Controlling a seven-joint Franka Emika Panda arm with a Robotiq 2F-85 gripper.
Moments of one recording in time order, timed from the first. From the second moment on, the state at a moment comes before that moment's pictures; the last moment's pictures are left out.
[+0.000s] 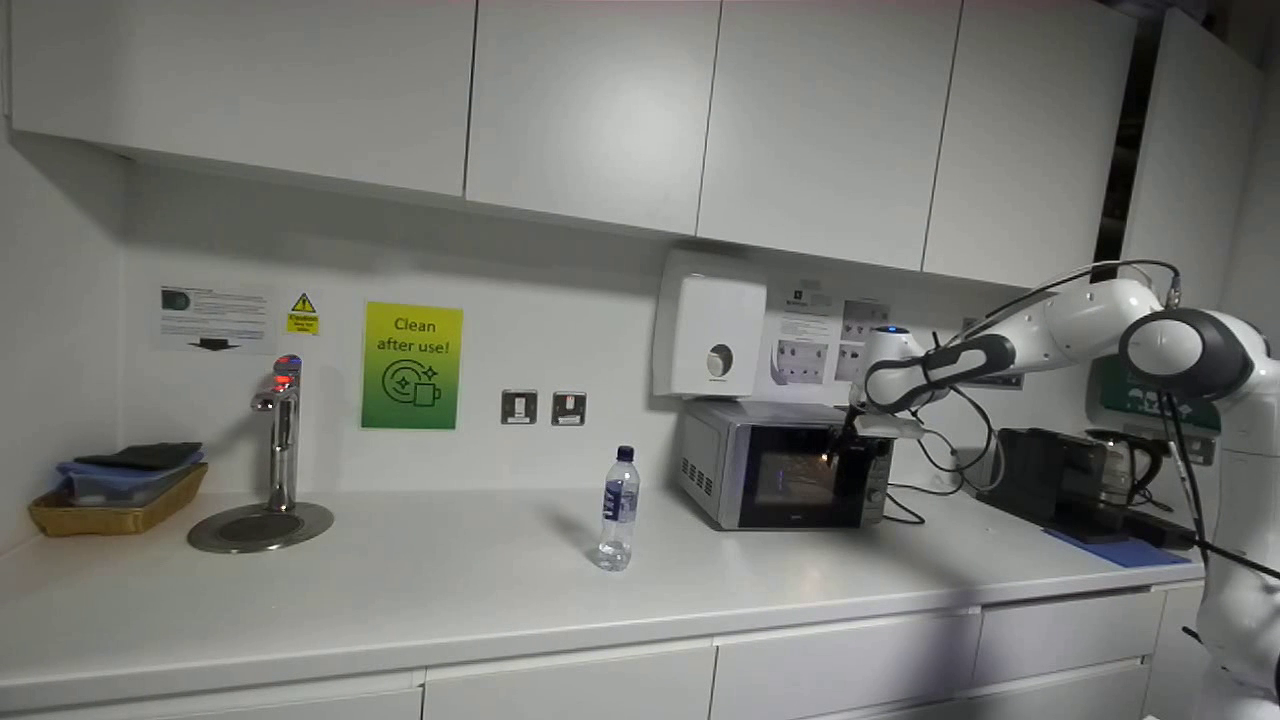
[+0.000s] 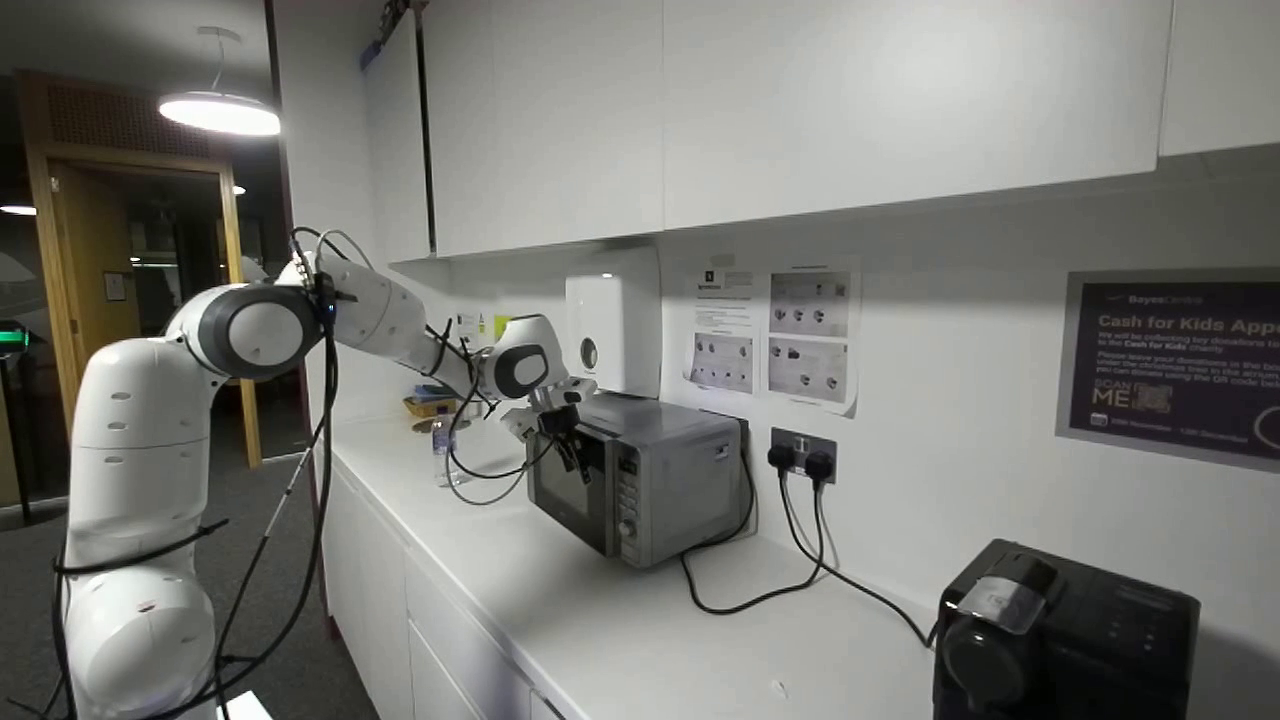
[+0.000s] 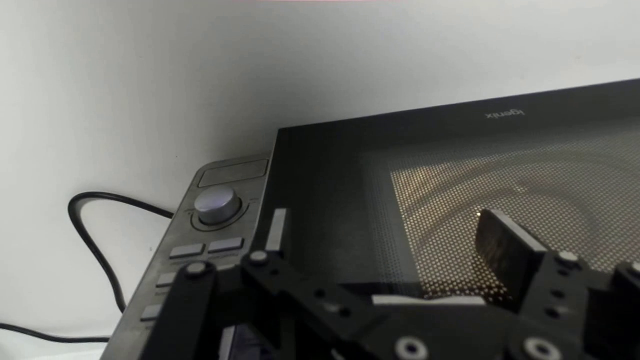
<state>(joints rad) -0.03 0.13 0.00 -1.92 -0.16 2.32 0.48</state>
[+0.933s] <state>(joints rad) -0.02 0.15 -0.01 -1.89 -0.18 2.30 0.38</state>
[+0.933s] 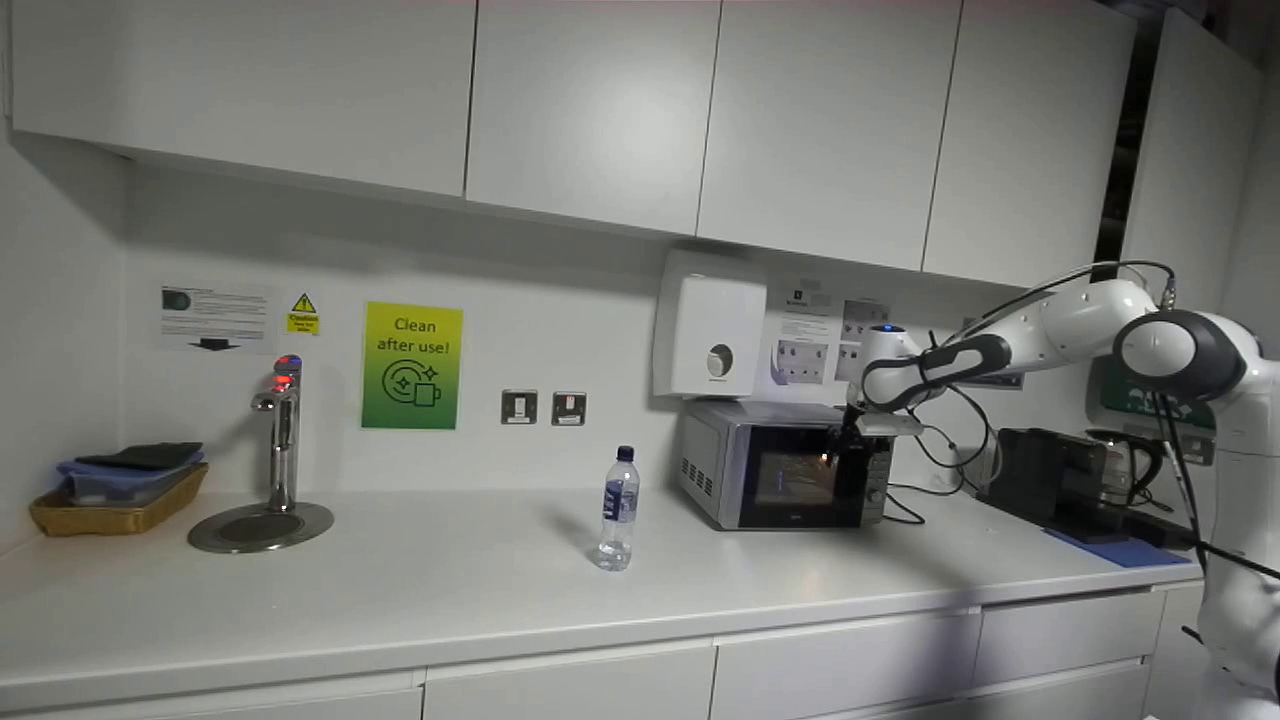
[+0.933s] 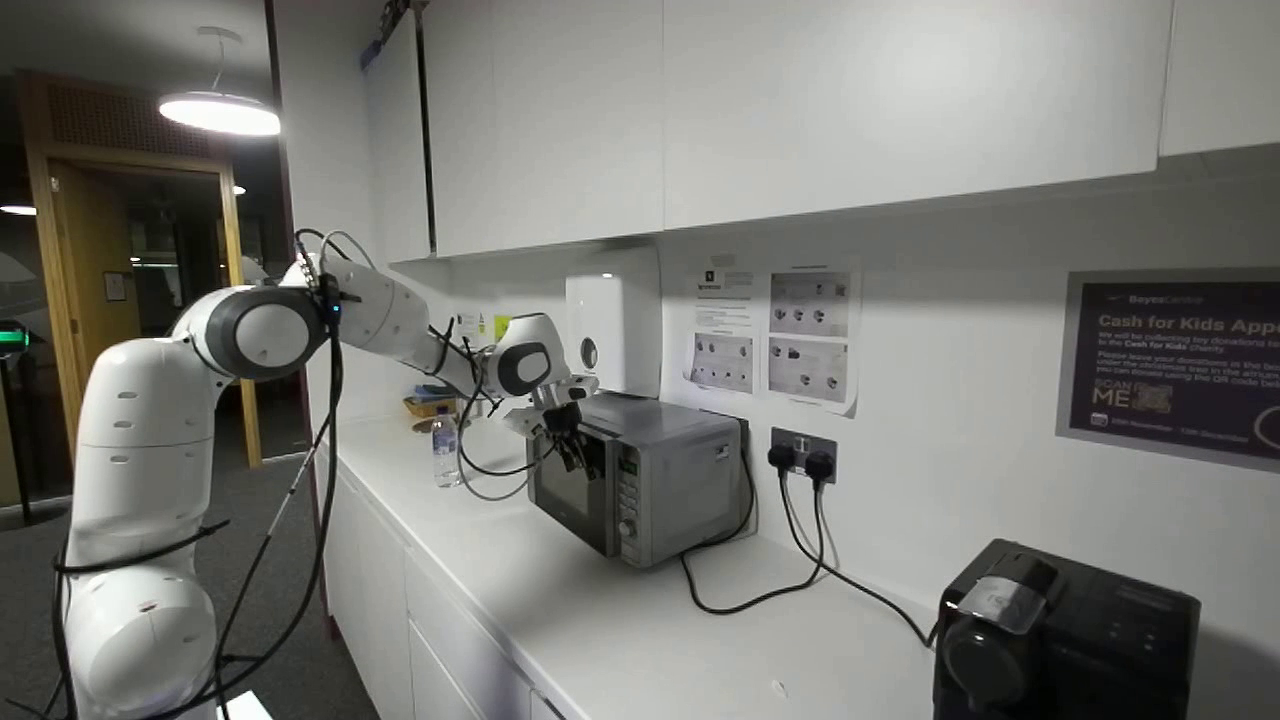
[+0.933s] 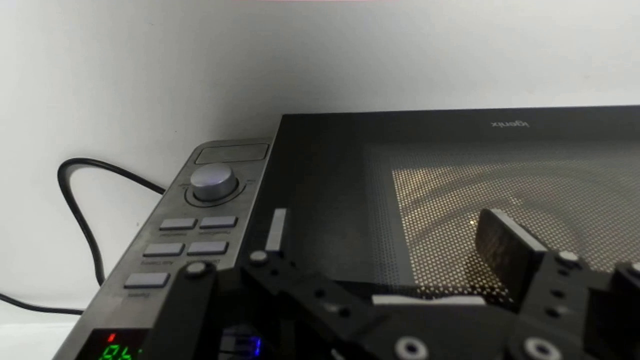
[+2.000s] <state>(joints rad) -0.02 0.18 -0.01 -1.81 -0.21 2.20 0.33</state>
